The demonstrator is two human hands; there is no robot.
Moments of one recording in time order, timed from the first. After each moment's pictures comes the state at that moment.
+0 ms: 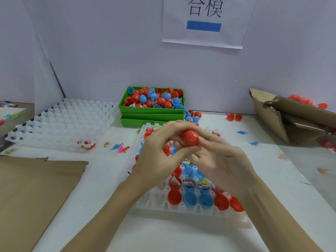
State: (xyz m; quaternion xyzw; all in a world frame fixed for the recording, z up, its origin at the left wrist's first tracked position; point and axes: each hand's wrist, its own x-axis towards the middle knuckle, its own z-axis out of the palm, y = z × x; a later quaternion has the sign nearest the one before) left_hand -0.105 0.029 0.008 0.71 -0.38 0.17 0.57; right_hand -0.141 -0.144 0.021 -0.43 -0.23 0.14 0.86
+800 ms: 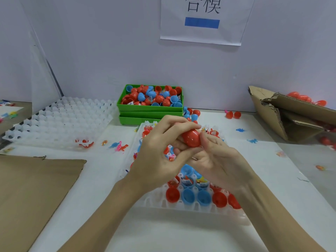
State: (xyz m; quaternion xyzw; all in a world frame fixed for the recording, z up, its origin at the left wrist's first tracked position) left_hand -0.113 0.029 0.013 0.73 -0.42 0.28 0.47; right_hand -0.140 -0.144 0.019 -0.44 -0.23 0.17 0.85
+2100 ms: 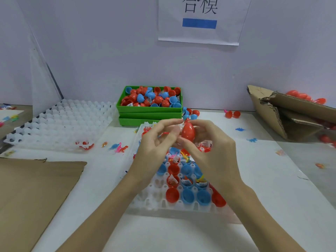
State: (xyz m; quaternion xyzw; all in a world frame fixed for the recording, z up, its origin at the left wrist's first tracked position) left_hand -0.102 0.025 0.006 0.67 -0.24 0.03 0.71; right_hand -0.138 -0.127 0.006 -0.82 -0.10 -0.38 0.41
